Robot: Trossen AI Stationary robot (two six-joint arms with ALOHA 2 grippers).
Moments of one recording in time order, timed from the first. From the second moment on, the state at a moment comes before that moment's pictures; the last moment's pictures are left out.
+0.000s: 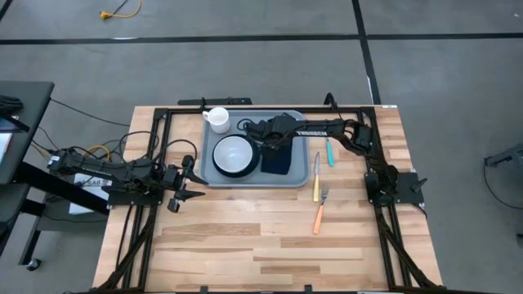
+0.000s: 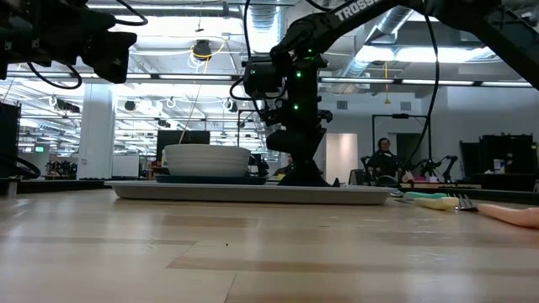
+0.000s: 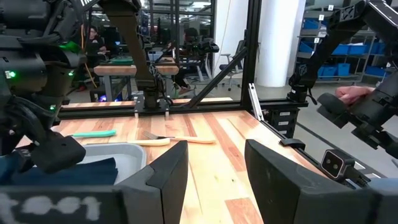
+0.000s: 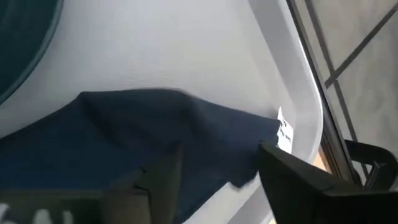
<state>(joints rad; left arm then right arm) -0.16 0.34 0.08 0.32 0.05 -0.02 -0.26 2.21 1.81 -1.06 0.53 0.23</state>
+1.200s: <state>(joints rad) -0.16 0.34 0.08 0.30 0.05 -0.08 0.05 1.97 1.72 -1.53 0.40 0.52</state>
